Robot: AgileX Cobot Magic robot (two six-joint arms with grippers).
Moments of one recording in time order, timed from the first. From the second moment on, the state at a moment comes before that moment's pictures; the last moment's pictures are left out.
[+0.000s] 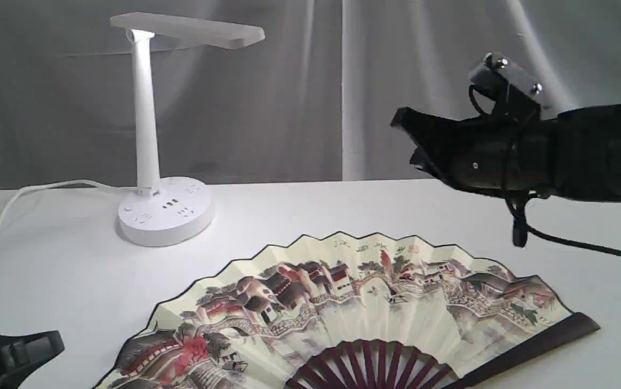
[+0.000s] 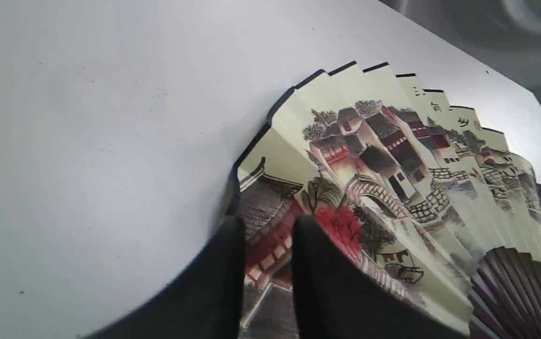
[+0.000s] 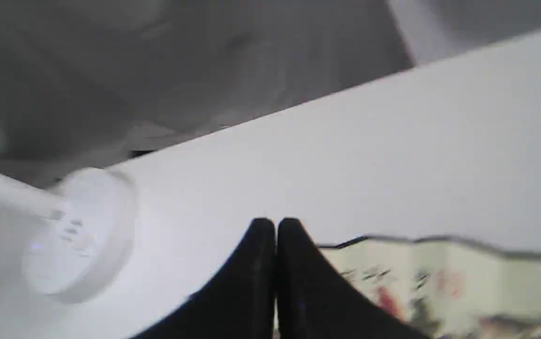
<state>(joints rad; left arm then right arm) 0.34 1.79 -0.36 0.99 -1.00 -0.95 0.24 1.83 -1.21 1.74 0.16 -1.04</state>
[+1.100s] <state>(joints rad) 0.34 1.79 -0.36 0.99 -0.99 -0.98 0.19 1.70 -1.32 -0.19 0.58 0.30</state>
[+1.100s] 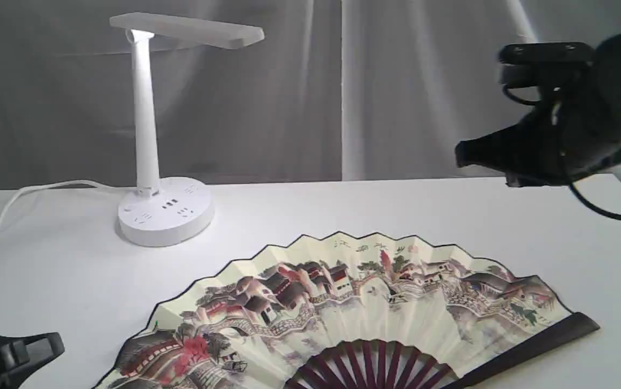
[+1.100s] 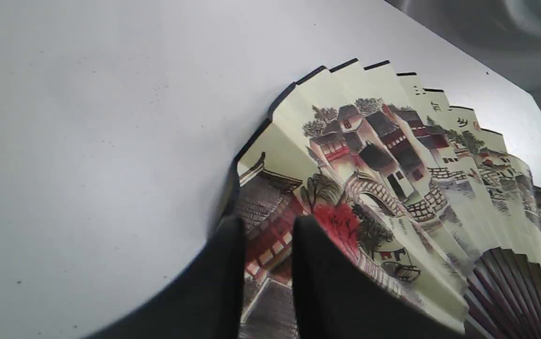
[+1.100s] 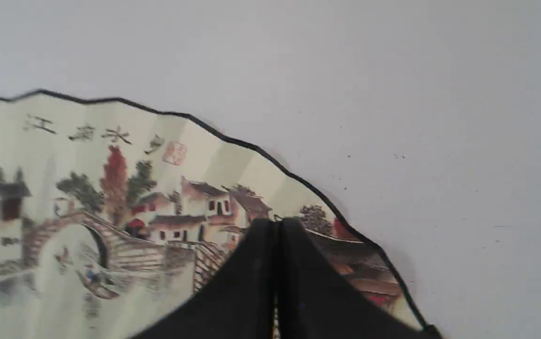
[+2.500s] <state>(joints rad) 0.33 1.58 -0.45 0.64 -0.56 -0.89 -0.02 0.49 -0.28 0.14 0.09 -0.02</state>
